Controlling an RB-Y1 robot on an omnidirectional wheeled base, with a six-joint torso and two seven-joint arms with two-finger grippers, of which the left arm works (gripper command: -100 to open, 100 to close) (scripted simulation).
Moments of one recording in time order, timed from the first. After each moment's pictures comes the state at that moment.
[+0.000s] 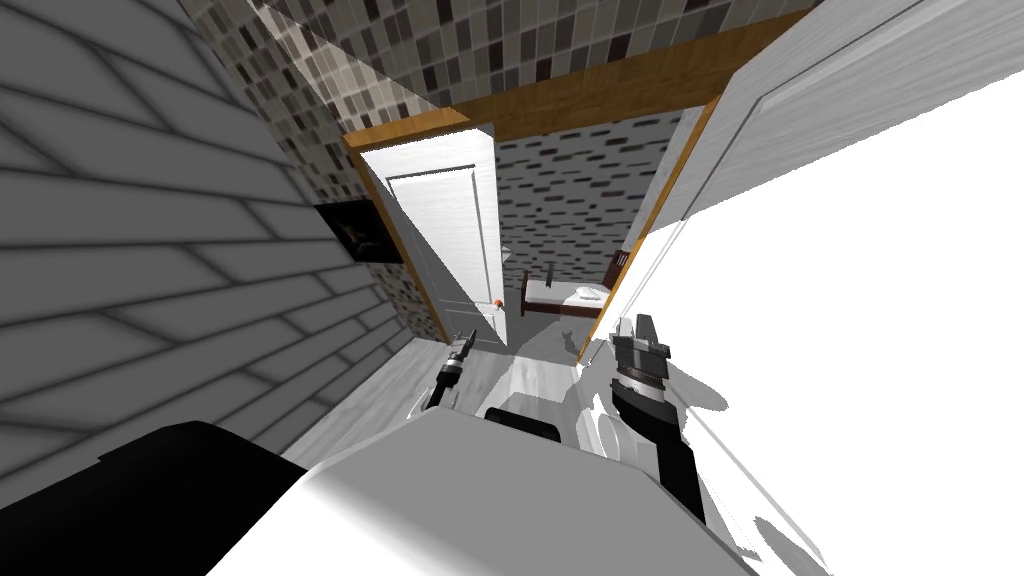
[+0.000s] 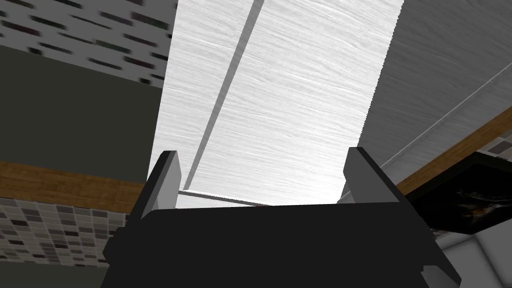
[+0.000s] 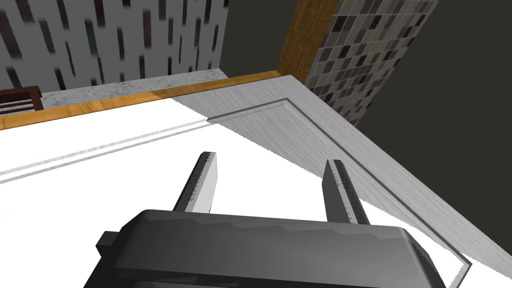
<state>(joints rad) 0.22 0.10 0.15 -1.29 -0.12 -0.74 -0.95</state>
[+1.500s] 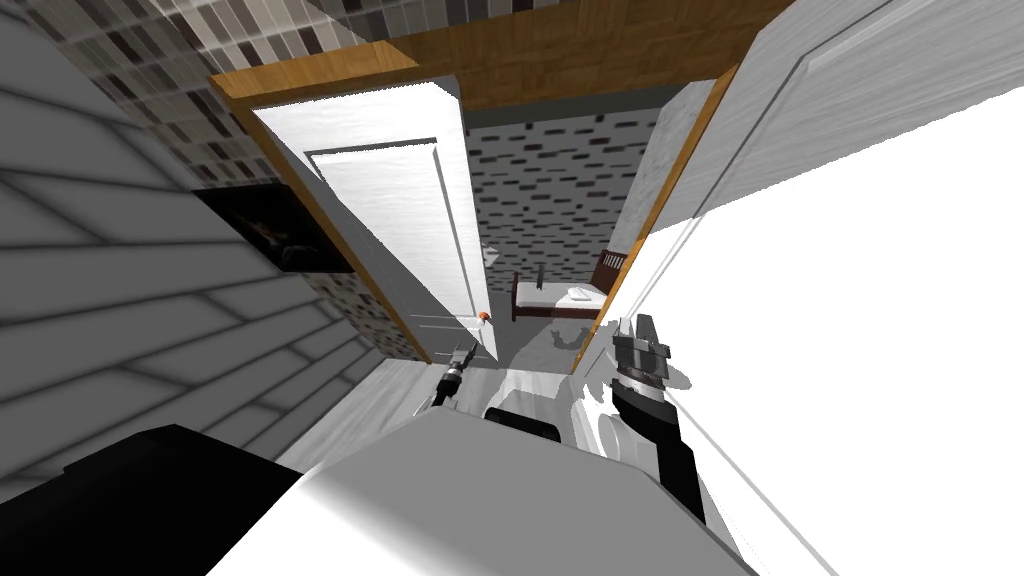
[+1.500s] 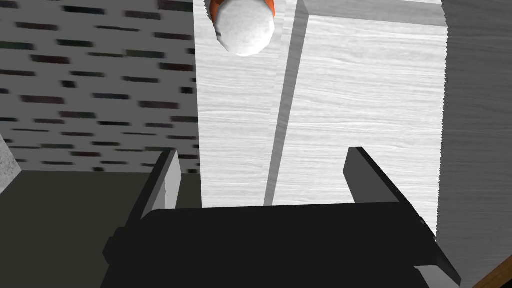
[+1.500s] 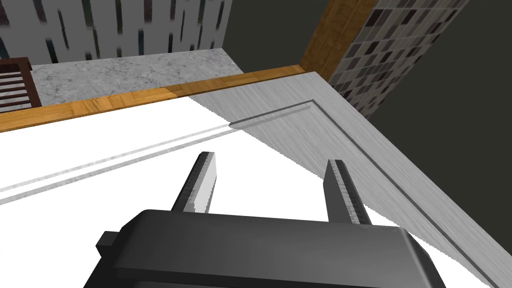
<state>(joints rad) 0.13 0.10 0.23 -0.97 -0.19 -0.78 -1.22</state>
